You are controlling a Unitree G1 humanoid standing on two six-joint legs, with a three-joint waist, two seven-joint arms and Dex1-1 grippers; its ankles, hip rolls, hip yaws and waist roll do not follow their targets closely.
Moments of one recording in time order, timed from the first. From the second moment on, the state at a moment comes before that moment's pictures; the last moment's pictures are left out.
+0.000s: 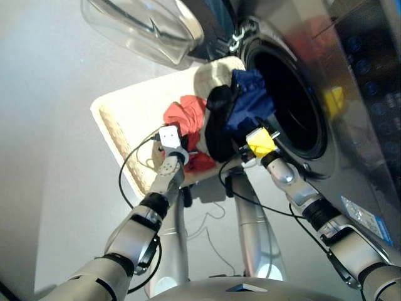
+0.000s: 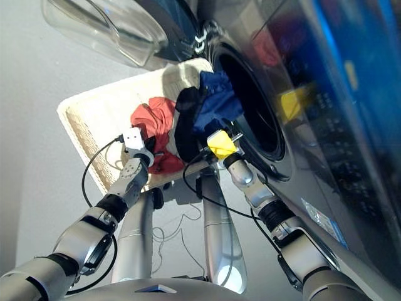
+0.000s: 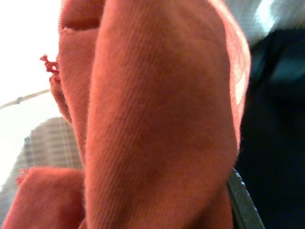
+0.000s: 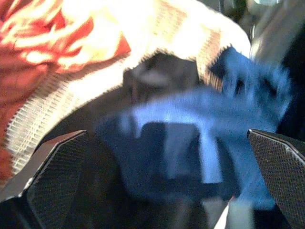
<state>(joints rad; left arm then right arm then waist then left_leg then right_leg) -0.55 0.15 -0.34 0.78 -0.68 -0.23 0.10 -0.50 -0.45 0.59 0.52 -0.01 -0.23 -0.06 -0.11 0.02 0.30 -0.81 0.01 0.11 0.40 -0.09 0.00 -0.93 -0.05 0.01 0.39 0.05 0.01</state>
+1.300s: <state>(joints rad) -0.40 0.22 -0.56 0.22 -1.08 -0.21 -0.02 -0.70 -0.42 0.79 0.57 -0.62 -0.14 -0.26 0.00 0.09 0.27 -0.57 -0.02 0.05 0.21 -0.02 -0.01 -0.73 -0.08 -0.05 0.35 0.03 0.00</state>
